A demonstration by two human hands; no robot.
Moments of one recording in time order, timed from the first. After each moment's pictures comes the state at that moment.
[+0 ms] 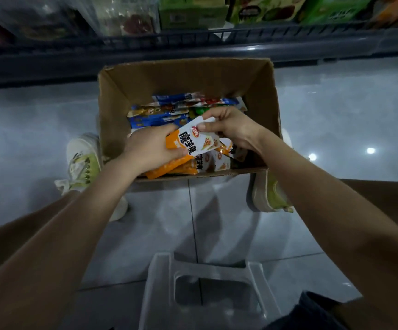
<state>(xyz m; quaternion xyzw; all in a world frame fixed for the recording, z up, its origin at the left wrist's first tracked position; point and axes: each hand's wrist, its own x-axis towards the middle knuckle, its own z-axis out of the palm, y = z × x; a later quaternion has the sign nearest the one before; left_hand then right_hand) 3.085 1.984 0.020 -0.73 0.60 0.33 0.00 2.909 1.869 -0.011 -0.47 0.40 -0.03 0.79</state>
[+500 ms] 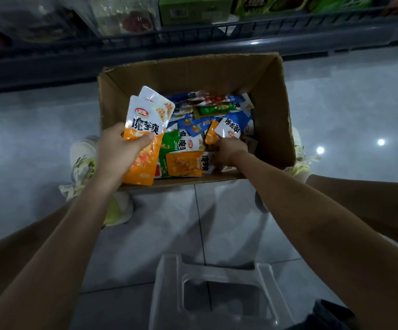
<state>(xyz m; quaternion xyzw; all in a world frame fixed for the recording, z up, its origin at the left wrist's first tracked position) 3.115 2.010 0.020 -0.84 0.25 0.37 -0.30 2.912 1.894 -0.111 -0.76 0.48 0.31 0.29</state>
